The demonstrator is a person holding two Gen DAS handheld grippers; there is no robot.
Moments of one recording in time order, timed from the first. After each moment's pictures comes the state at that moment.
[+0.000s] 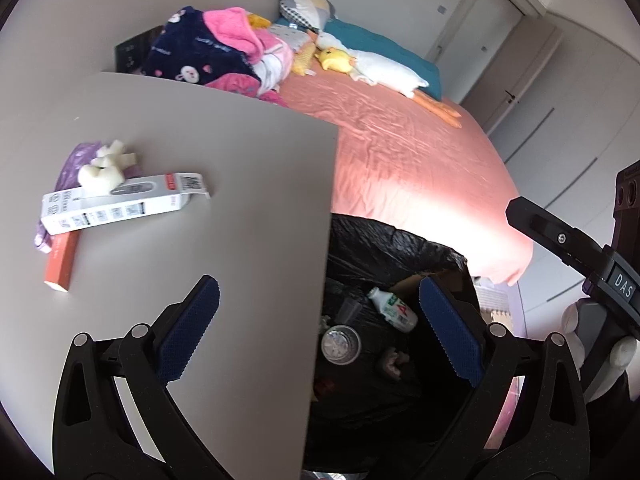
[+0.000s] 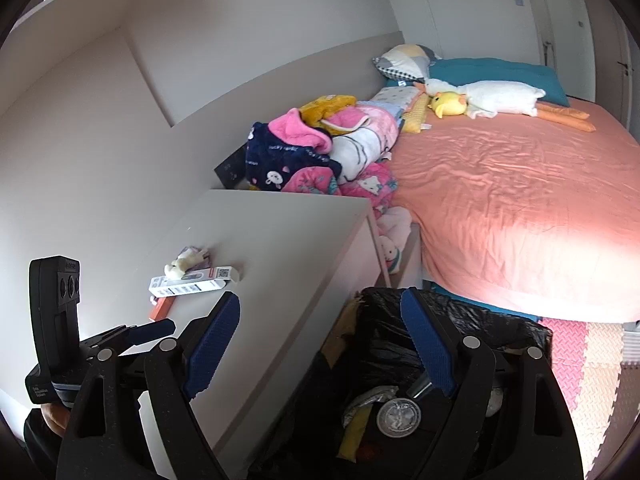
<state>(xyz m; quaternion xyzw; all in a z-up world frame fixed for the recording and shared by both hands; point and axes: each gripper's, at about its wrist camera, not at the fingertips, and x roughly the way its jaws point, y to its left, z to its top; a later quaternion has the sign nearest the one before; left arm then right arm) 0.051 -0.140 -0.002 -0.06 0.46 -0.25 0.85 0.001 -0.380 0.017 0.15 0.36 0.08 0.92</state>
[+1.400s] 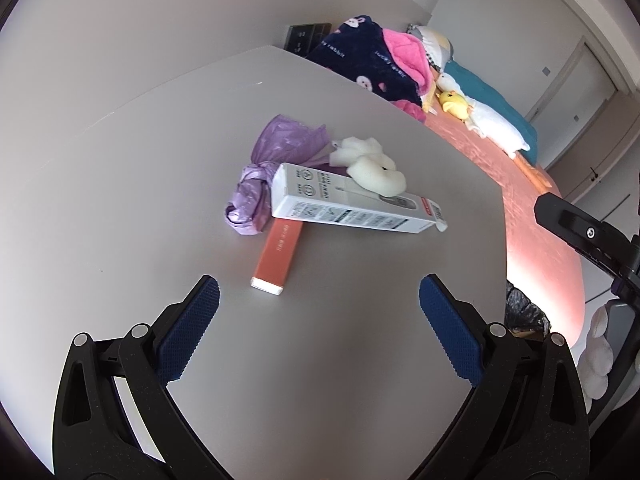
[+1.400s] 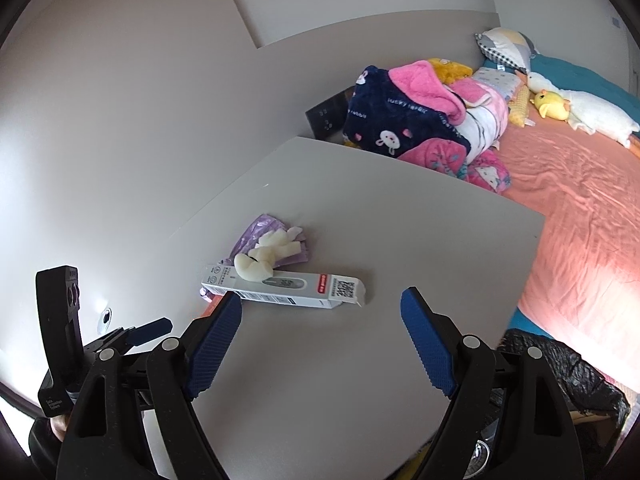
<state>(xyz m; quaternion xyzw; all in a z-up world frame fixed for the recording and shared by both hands) 0.083 0.014 -0.042 -0.13 0.46 -0.08 0.87 0.107 -0.220 -0.006 0.09 0.41 0.21 0.88</state>
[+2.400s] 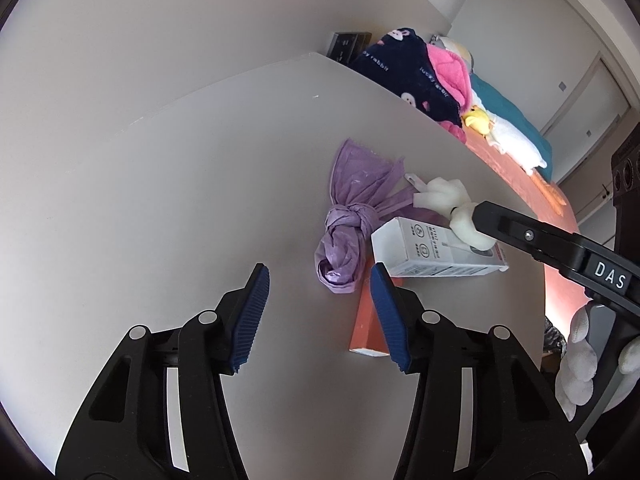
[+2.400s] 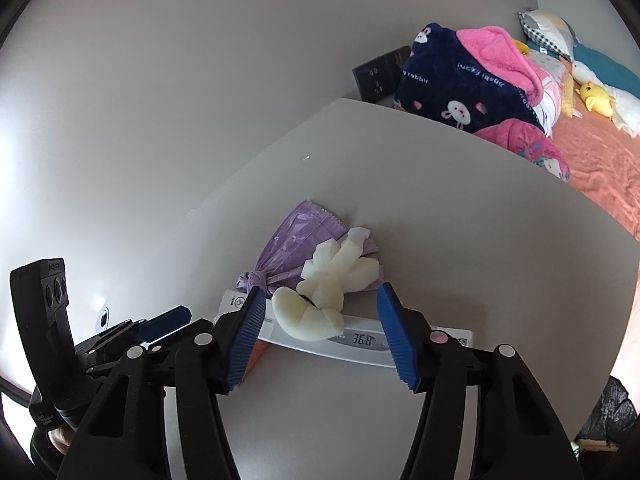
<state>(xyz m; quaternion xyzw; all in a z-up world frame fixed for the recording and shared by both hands) 0.117 0.074 -0.062 -0.14 0.46 -0.05 0.88 0.171 -0.139 -0.052 0.07 0.46 0.25 0.85</state>
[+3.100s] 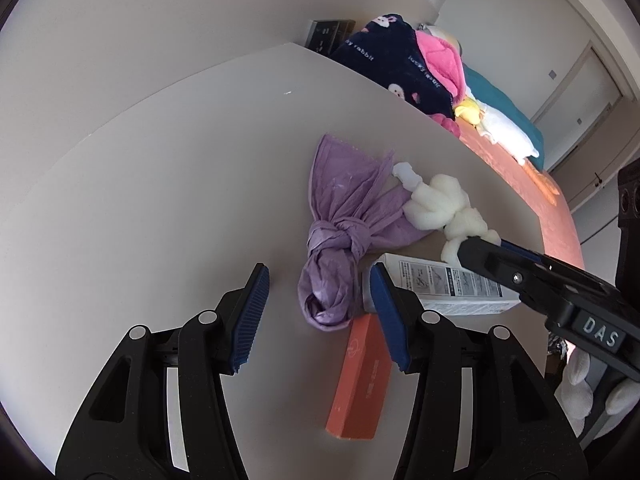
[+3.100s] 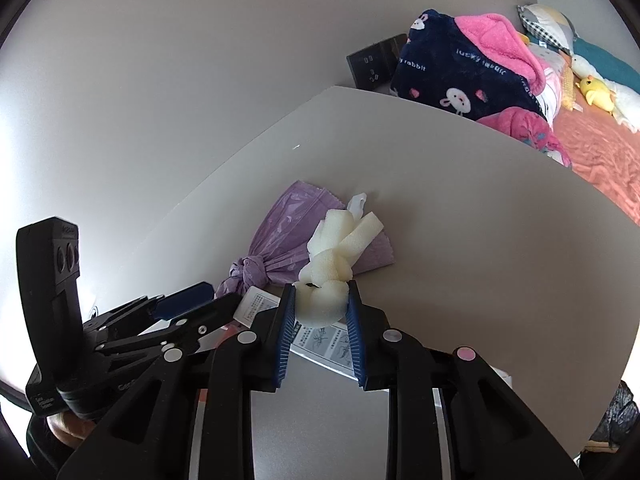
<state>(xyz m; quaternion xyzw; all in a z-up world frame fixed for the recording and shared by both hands) 0.154 0.058 -0.073 -0.13 0.47 -0.08 0.87 0.174 -0.136 -0.064 0.07 0.46 0.25 0.85</state>
